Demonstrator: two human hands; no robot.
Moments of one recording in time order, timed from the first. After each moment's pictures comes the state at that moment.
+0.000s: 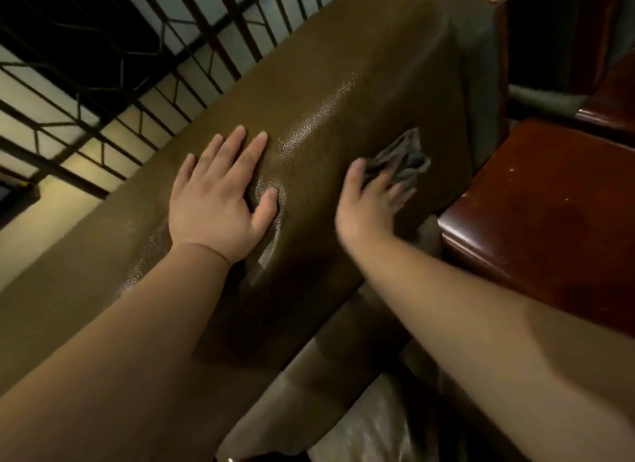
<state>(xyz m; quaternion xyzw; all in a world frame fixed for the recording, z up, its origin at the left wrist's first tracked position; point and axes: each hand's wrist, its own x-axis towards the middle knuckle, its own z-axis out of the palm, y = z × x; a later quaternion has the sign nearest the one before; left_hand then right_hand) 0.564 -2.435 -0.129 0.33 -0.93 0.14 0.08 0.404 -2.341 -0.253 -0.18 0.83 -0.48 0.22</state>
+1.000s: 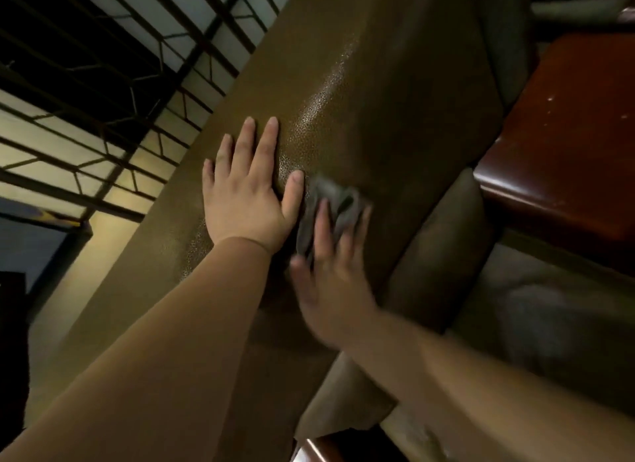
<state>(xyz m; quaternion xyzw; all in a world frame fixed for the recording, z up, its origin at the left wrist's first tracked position) 0.560 -2.433 -0.136 0.34 -0.93 0.14 0.08 0.560 -2.305 -0.243 -0.42 0.73 -0.54 0.06</state>
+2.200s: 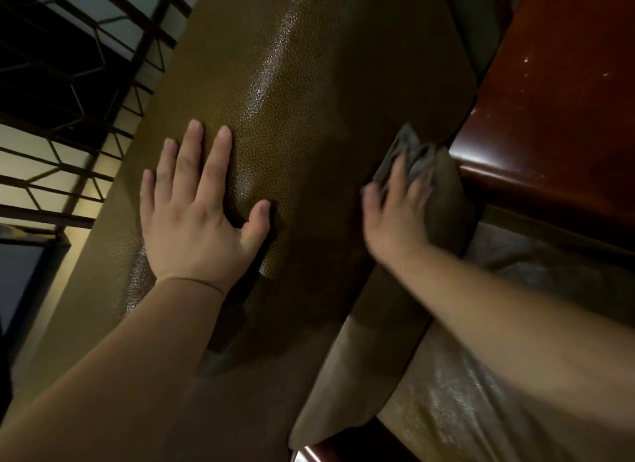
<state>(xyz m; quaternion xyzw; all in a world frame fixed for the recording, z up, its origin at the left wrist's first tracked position) 0.562 -2.431 -0.142 0.26 -0.95 0.17 0.08 0.428 -2.297 -0.347 -0.13 0.82 -0.49 0.27</state>
